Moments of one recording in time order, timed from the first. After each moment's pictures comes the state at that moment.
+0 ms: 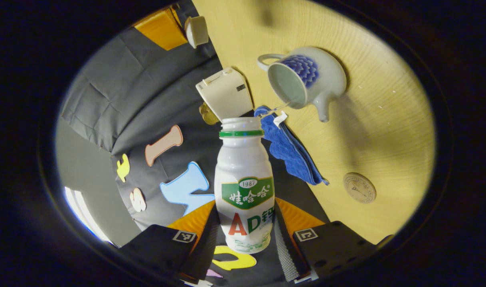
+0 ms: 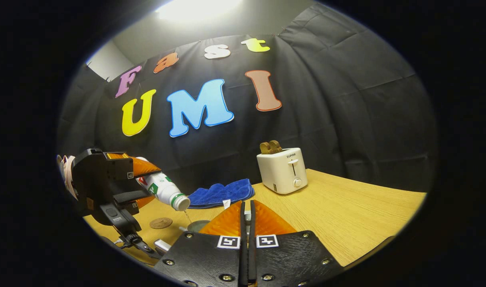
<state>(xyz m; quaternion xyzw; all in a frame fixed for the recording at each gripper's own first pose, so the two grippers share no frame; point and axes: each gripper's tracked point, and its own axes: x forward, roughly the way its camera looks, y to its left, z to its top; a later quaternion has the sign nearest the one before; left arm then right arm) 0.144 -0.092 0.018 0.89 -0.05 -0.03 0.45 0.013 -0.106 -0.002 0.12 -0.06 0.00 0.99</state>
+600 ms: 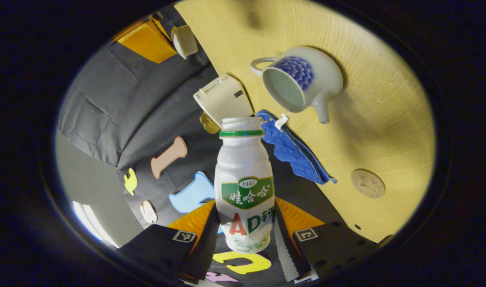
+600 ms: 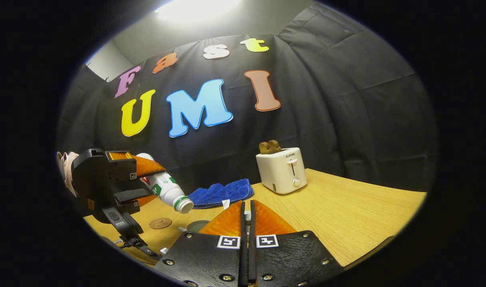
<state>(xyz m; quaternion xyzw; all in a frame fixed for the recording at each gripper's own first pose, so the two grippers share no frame) 0.141 -0.104 0.018 0.91 -0.07 -0.04 0.41 0.012 -0.107 -0.003 0.12 -0.05 0.00 0.99</state>
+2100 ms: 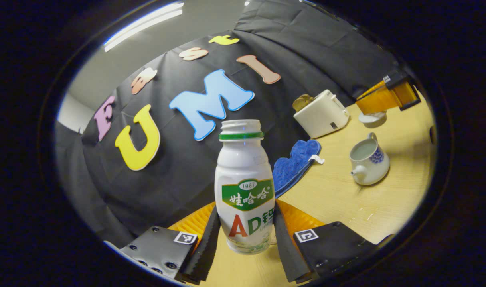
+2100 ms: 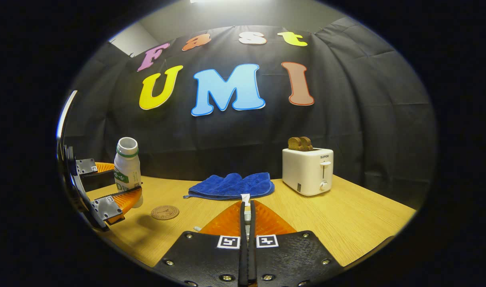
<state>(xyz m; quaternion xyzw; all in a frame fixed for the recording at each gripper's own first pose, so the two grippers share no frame) 0.100 0.024 -0.004 0.34 -0.01 -0.02 0.94 0.055 -0.026 0.001 0.02 -0.02 0.05 1.00</state>
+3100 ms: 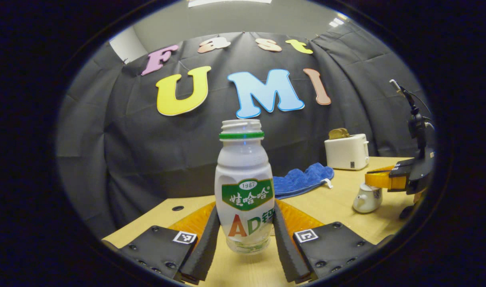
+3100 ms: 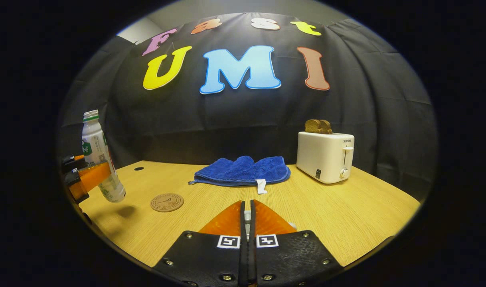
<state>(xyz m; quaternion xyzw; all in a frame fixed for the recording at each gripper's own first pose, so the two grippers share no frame) 0.069 0.096 -0.004 0.12 -0.01 0.02 0.99 0.087 0.012 -0.039 0.01 0.04 0.06 1.00</state>
